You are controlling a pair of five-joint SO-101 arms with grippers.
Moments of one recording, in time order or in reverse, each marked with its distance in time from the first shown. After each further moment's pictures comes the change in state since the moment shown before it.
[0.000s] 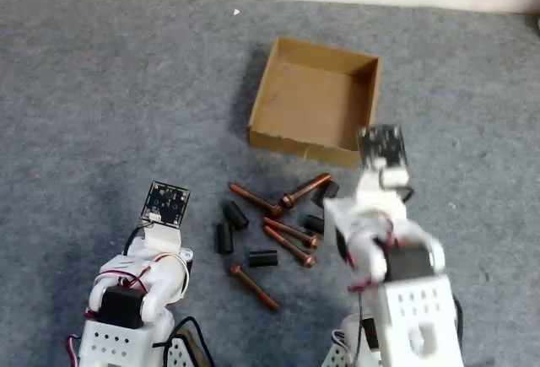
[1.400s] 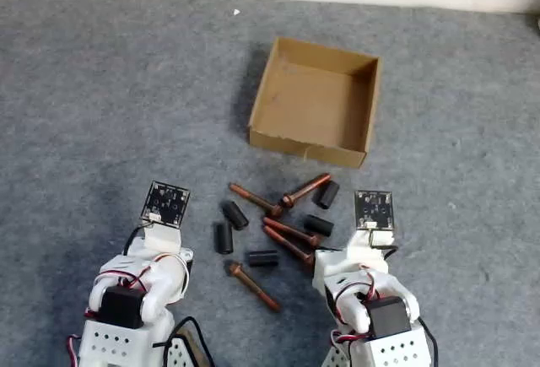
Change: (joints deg) left arm 0.0 0.0 0.0 0.0 0.0; right arm -3.9 -44.7 40.6 6.1 -9.2
